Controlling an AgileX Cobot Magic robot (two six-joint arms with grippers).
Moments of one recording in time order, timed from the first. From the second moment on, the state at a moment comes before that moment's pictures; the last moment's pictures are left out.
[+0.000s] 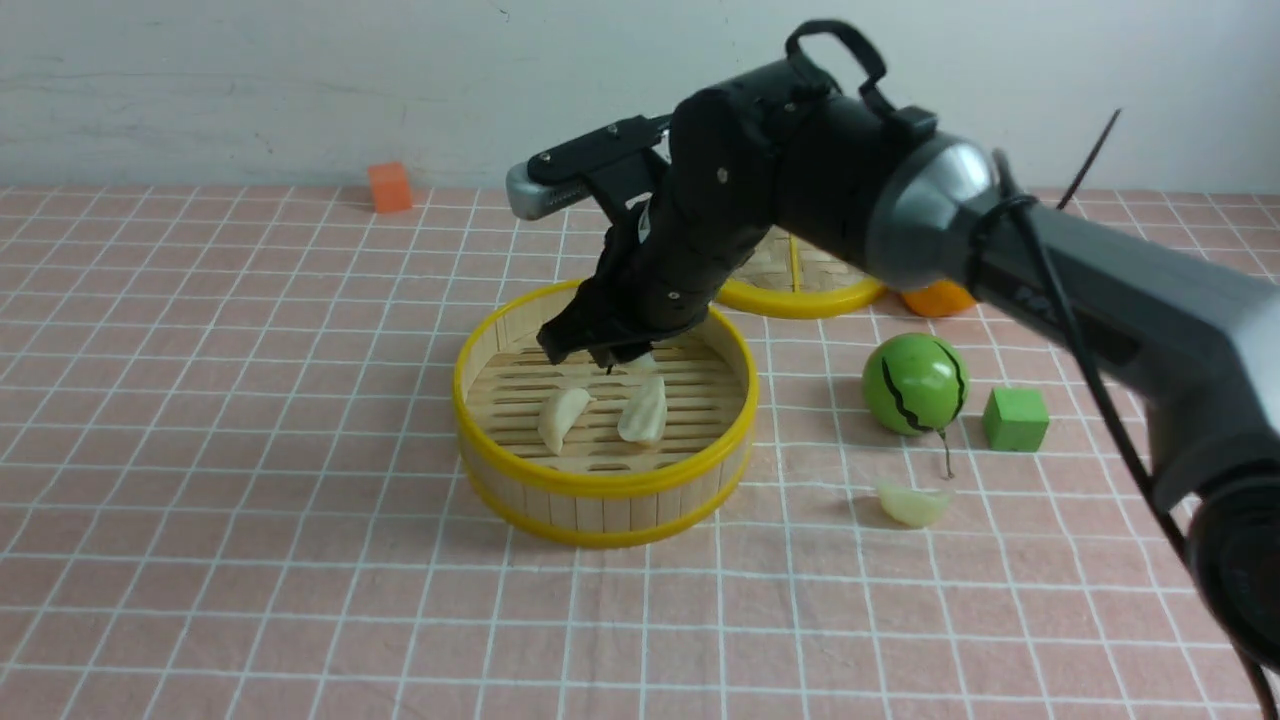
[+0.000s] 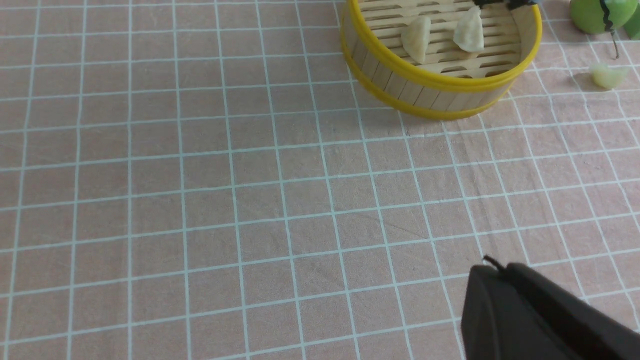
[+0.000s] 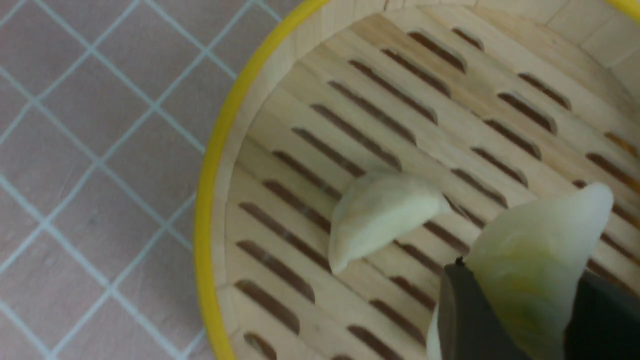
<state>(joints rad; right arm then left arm) 0.62 2.23 -2.07 0.04 0.84 0.00 -0.45 0.63 -1.10 0.10 1.25 -0.31</state>
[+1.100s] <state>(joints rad) 0.60 2.07 -2.12 -0.16 1.11 0.01 -0.45 0.63 -1.10 0.10 1.25 -0.31</state>
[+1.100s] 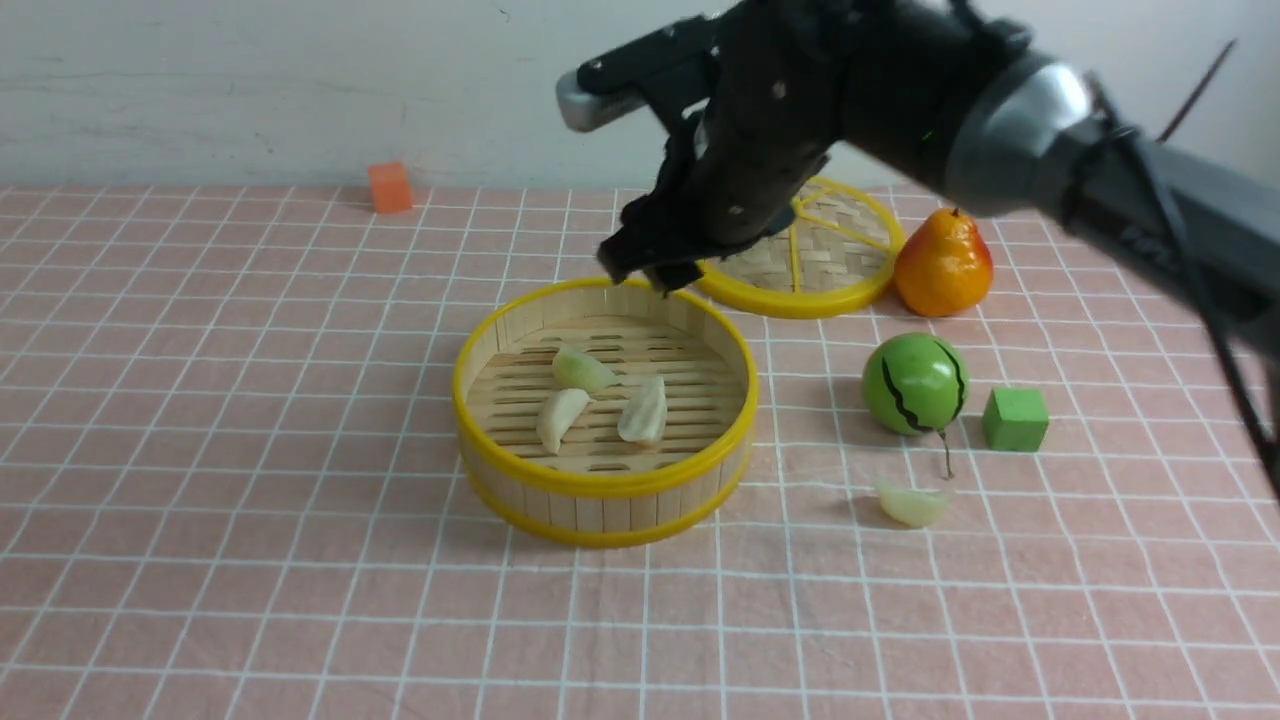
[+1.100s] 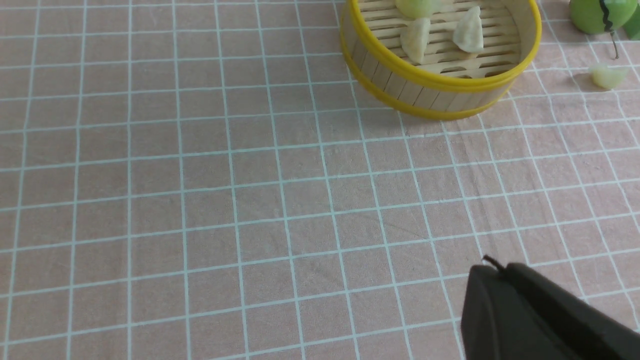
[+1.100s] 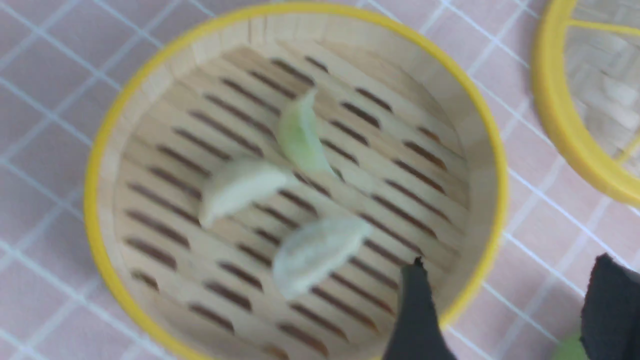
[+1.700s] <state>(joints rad) 0.42 1.85 -1.58 -0.13 1.23 -0.10 -0.45 0.76 -1.10 0.00 1.08 -0.30</state>
